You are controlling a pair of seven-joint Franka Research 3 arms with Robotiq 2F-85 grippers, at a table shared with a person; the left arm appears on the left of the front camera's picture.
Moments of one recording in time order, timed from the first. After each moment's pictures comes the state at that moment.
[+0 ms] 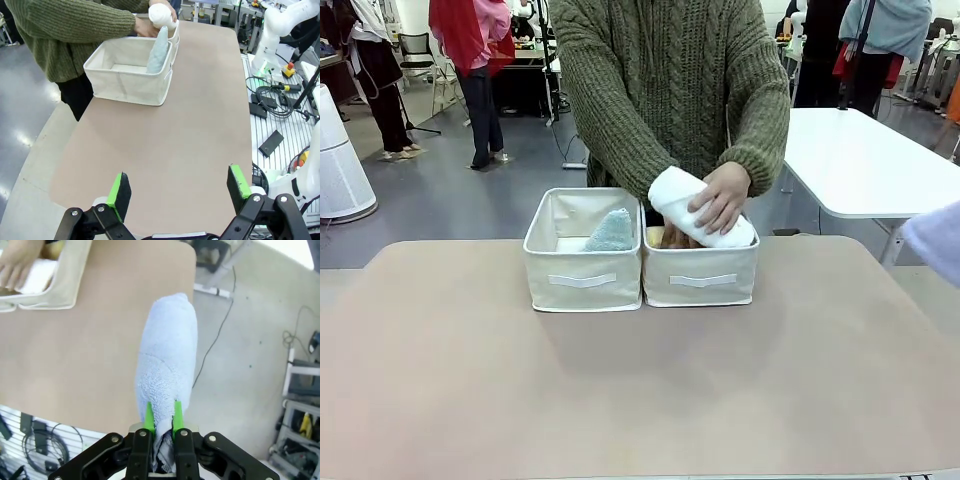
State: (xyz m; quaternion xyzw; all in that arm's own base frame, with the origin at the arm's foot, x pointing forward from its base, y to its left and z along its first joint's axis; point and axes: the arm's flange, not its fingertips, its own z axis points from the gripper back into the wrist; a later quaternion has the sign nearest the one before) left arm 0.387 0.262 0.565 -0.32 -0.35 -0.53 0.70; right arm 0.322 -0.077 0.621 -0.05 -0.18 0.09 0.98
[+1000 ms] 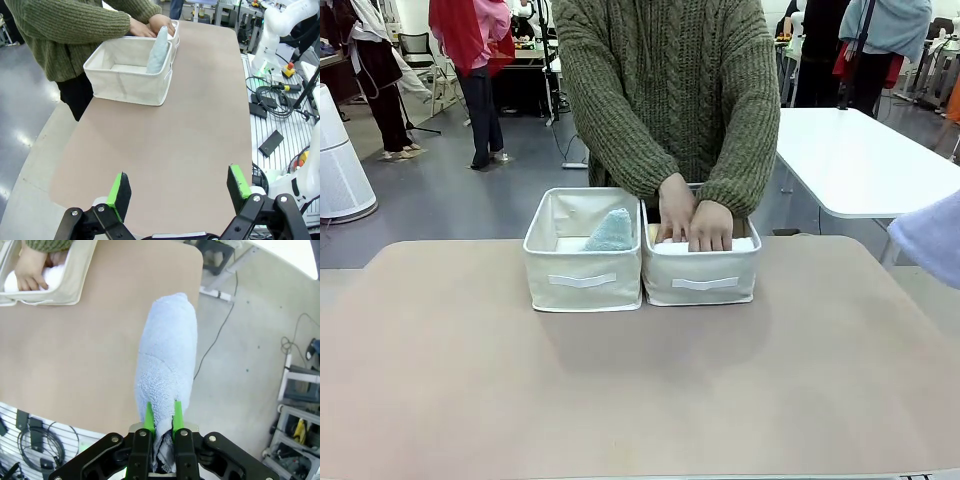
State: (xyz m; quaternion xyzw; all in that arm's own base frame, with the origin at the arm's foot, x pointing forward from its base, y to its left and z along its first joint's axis) left arm 0.387 0.262 0.565 -0.32 -0.35 -0.53 0.70; right arm 0.329 -0.071 0.619 -0.05 -0.17 0.11 0.98
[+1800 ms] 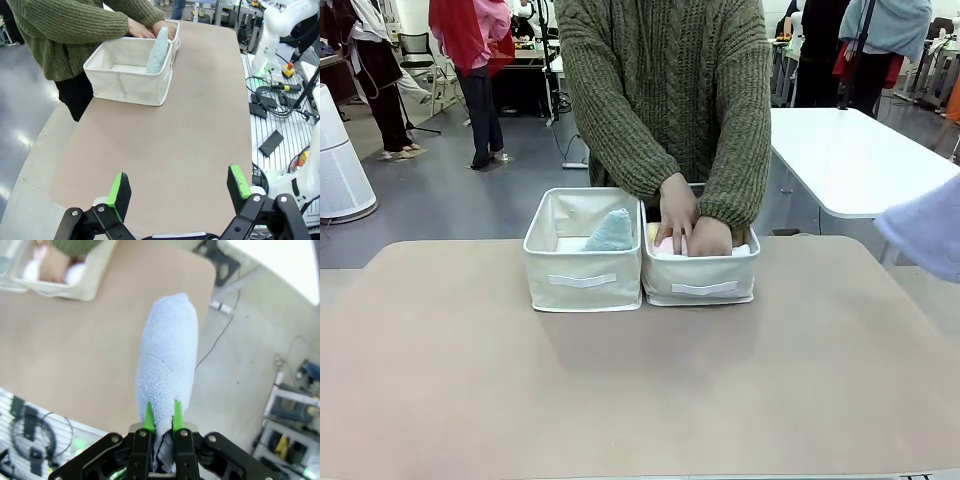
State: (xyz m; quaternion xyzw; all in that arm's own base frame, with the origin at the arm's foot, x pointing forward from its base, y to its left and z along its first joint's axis) left arm 0.387 0.262 0.565 -0.32 -0.35 -0.53 0.70; right arm 0.325 -0.030 0.639 -0.07 -0.18 0.18 0.97
